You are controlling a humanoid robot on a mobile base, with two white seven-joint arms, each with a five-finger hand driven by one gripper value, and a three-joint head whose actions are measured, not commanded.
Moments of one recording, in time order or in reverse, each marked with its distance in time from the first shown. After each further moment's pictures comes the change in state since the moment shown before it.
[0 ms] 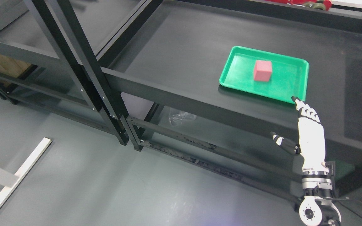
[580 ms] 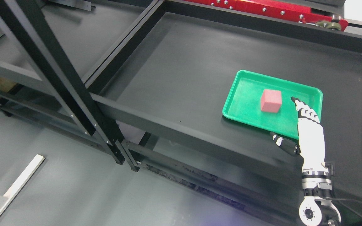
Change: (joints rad) left arm 0.000 0.000 0.000 0.000 0.000 0.000 0.000; right arm 0.000 0.000 0.000 0.006 0.000 0.004 0.000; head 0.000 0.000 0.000
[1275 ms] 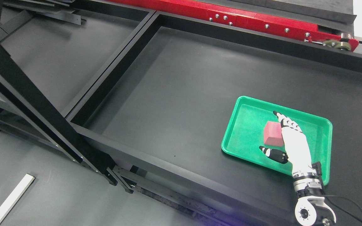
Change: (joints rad) left arm 0.000 0.000 0.000 0.000 0.000 0.000 0.000; right arm -0.007 0.000 0.026 0.061 0.030 0.028 0.175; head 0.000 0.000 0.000
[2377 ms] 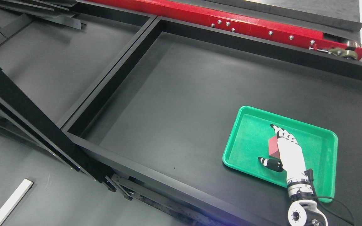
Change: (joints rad) left arm 0.000 0.000 0.000 0.000 0.000 0.000 0.000; right arm 0.002 0.000 0.022 0.103 0.034 0.090 0.002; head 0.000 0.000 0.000
